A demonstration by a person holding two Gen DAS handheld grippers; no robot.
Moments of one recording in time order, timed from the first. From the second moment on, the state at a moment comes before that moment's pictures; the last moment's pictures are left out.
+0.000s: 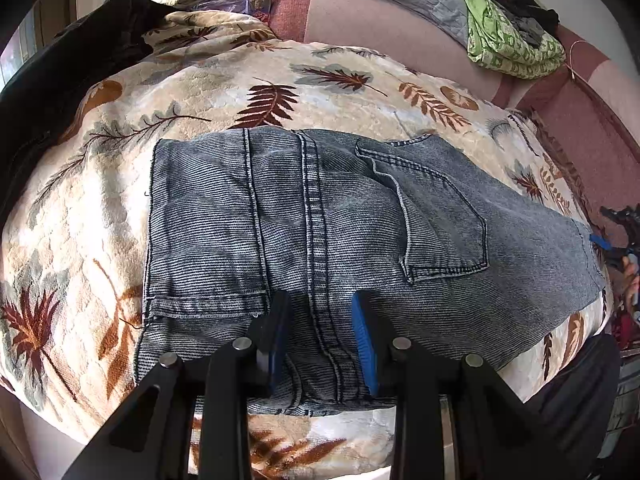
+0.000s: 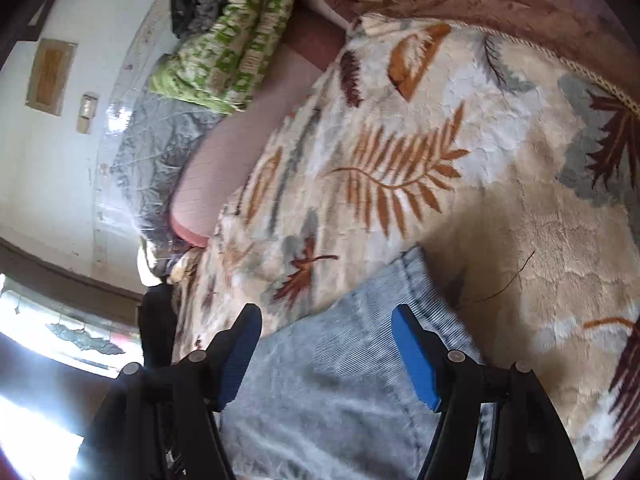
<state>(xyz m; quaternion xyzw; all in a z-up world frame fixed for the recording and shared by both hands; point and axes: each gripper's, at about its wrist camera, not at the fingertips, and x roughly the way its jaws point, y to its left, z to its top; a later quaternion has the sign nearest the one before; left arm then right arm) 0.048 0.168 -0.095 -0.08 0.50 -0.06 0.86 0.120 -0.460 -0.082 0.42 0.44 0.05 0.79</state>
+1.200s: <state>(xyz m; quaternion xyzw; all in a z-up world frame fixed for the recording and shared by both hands) 0.062 0.162 -0.101 -0.11 0.43 0.05 0.90 0.260 -0.040 -0.070 -0.05 0.59 0.24 0.77</state>
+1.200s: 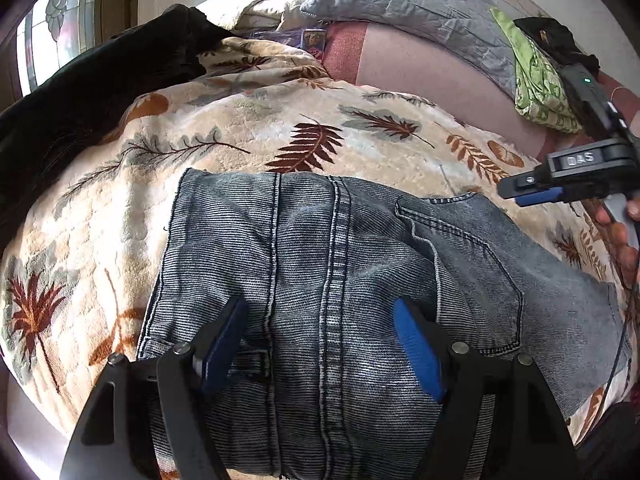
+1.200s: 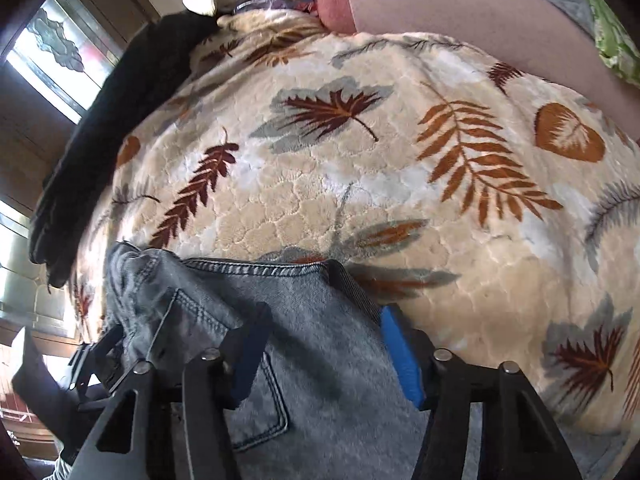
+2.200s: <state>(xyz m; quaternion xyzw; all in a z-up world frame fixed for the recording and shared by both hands) 0.066 0.158 -0.104 -0.09 0.43 0.05 0.90 0.243 -0.011 -0.069 -0.14 0.50 0.21 0.83</state>
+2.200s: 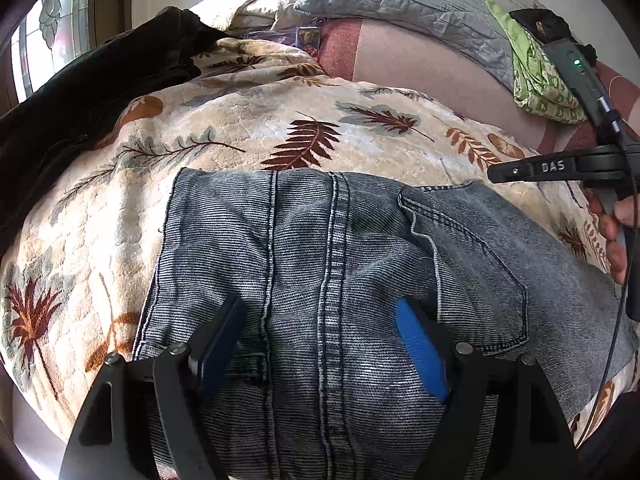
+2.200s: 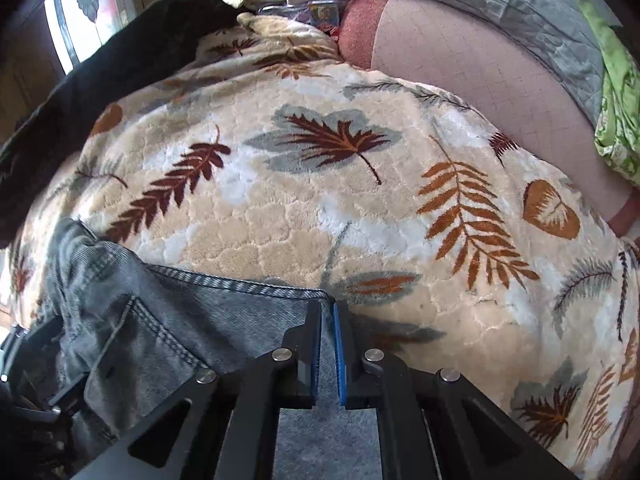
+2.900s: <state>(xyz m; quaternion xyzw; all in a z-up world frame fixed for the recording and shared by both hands) 0.066 0.157 -0.104 -0.09 0.43 0.05 0.90 0.208 -0.024 -0.093 -0.07 0.55 0.19 0.81</state>
